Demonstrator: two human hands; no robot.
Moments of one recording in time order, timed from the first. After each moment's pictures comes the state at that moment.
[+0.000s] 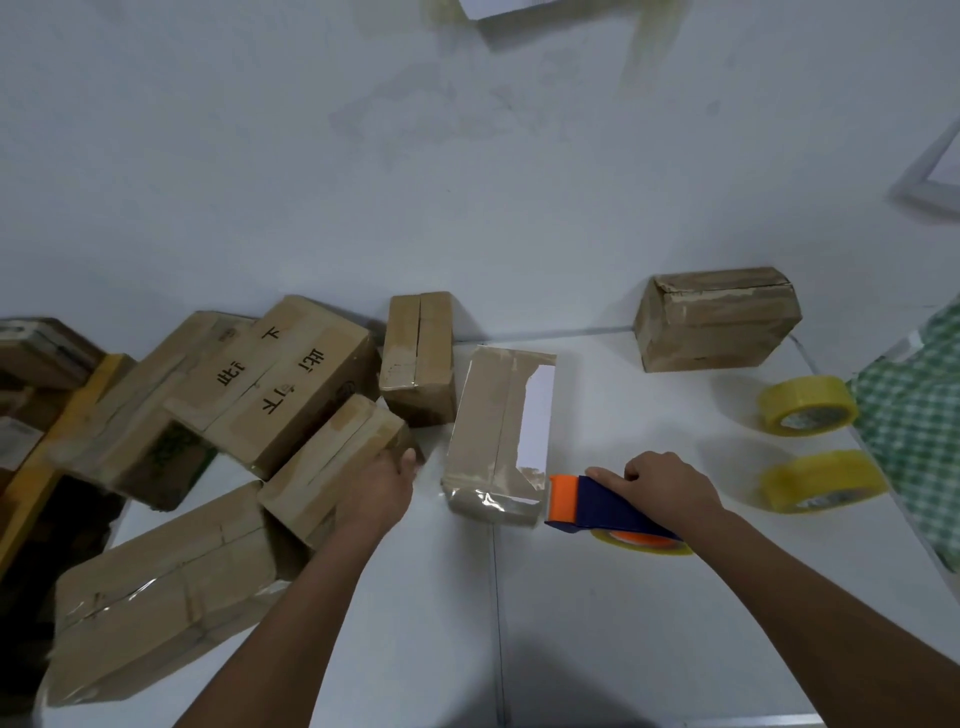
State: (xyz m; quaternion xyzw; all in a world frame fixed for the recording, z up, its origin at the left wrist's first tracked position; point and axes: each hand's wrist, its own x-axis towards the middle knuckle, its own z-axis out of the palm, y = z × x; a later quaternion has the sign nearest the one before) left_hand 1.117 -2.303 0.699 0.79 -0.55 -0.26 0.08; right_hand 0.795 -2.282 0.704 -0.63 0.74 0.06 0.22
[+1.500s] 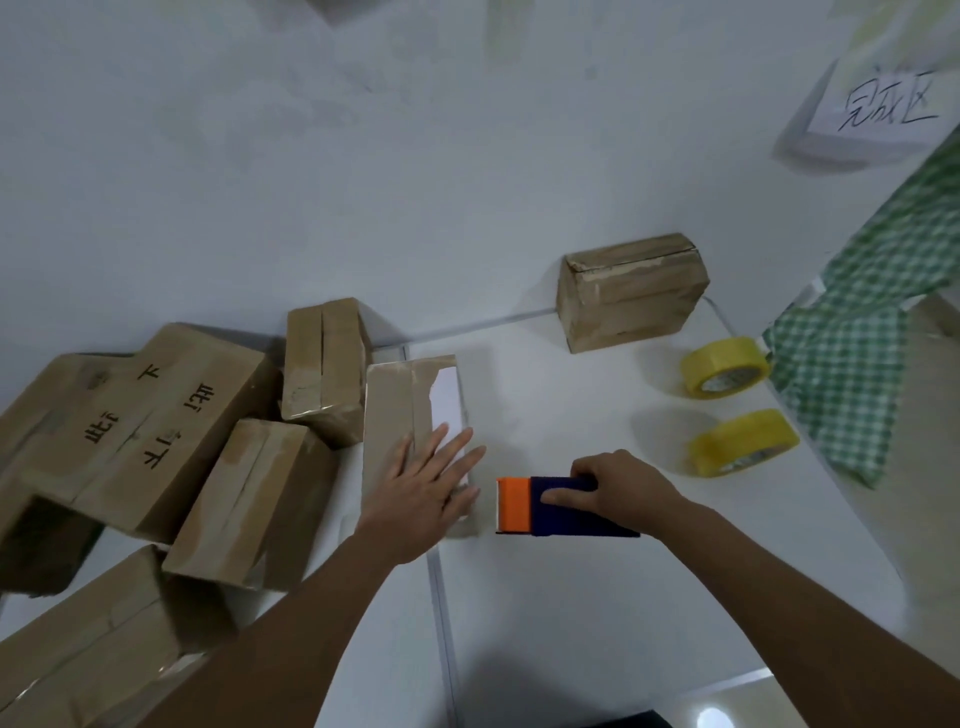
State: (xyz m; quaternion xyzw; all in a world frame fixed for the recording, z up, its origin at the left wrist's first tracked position) left_hand 1.028 -2.324 0.645 0.41 -0.91 -0.05 -0.05; right_hand 0.745 -2.270 0.695 -0.65 0.69 0.00 0.33
